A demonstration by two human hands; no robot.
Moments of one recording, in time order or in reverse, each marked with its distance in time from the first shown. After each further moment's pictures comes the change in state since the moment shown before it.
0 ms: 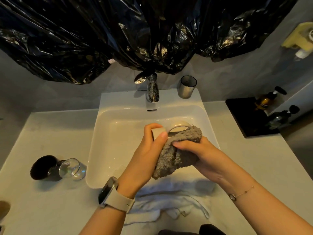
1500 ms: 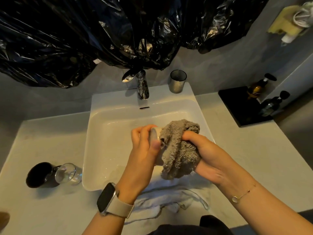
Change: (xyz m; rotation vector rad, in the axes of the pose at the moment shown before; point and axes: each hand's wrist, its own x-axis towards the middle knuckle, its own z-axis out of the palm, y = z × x) left_hand -0.011 -0.007 0.009 0.146 0.030 0.174; right_hand -0.017 0.000 -0.001 0.449 0.140 0.182
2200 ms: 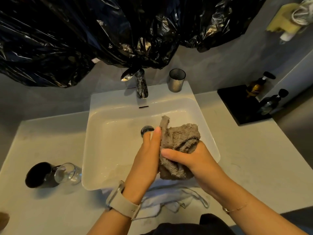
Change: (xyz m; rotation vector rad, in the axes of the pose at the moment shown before) left_hand 0.017 -0.010 0.021 -0.317 0.025 -0.443; right_hand -0.016 0.021 0.001 -0.492 0.034 -0.266
